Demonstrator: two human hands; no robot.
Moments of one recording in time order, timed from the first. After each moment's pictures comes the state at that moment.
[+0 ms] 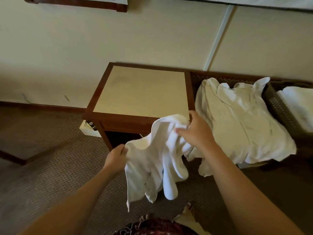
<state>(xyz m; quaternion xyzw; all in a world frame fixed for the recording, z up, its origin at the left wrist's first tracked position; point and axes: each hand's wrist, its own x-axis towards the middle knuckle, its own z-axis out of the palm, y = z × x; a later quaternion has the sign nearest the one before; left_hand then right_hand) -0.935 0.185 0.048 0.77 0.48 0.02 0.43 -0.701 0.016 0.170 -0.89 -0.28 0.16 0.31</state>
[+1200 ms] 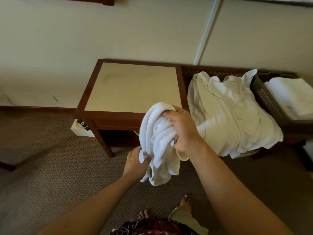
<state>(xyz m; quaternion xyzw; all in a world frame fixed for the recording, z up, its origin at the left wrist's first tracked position) -0.904 0.113 0.022 0.76 0.43 0.04 0.49 -0.770 0.025 0.223 -0.57 -0.14 0.42 0.69</state>
